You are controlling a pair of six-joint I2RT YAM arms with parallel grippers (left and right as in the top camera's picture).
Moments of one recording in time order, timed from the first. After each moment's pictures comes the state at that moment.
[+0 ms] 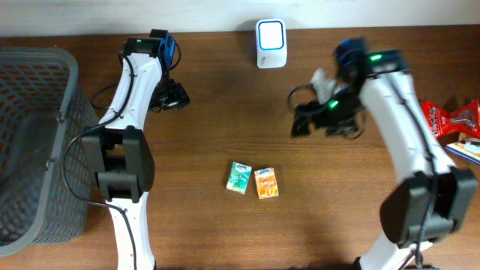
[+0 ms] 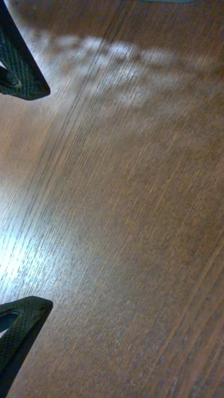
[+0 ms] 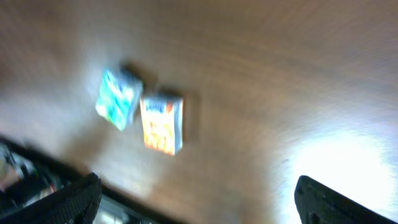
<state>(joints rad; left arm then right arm) -0.11 2.32 2.11 -1.40 -0.17 -0.54 0.14 1.87 1.68 -1.41 -0.37 -0.05</state>
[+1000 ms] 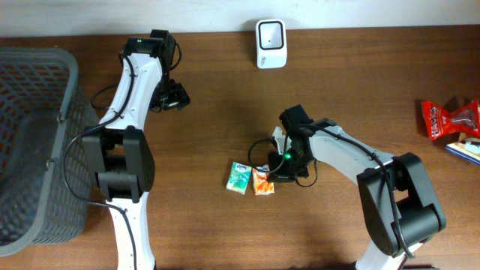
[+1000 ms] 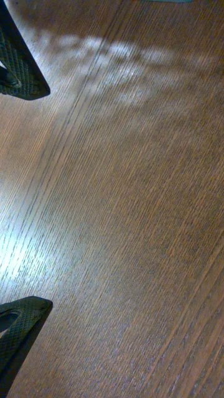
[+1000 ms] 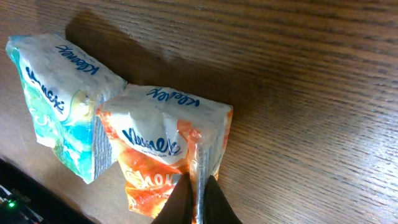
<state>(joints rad) -0.11 2.32 2.11 -1.40 -0.17 -0.54 0.38 1.86 1.08 -0.75 -0.49 0.28</state>
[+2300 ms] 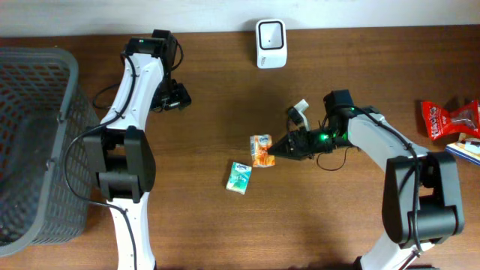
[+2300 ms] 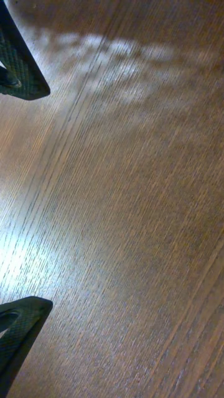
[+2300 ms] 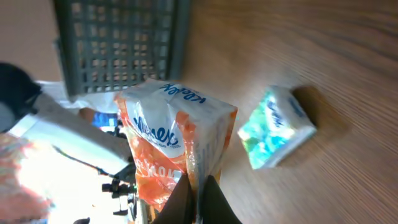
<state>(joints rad) -0.12 2.32 2.11 -1.40 -0.17 -0.54 0.10 1.86 1.13 -0.80 -1.29 -0.18</state>
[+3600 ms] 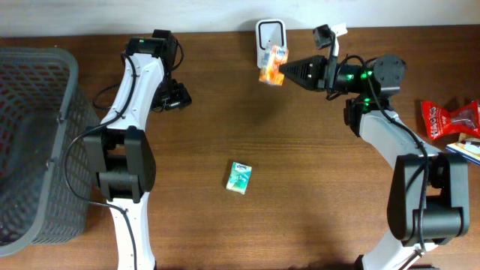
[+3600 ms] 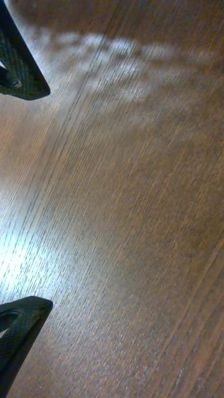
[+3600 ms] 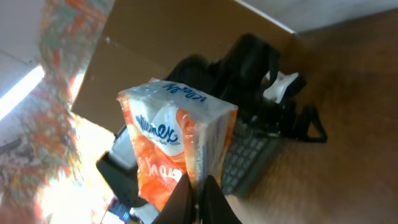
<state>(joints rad) -0.12 2.32 2.11 -1.40 -0.17 -0.54 0.02 1.87 1.16 1.04 -1.36 1.43</state>
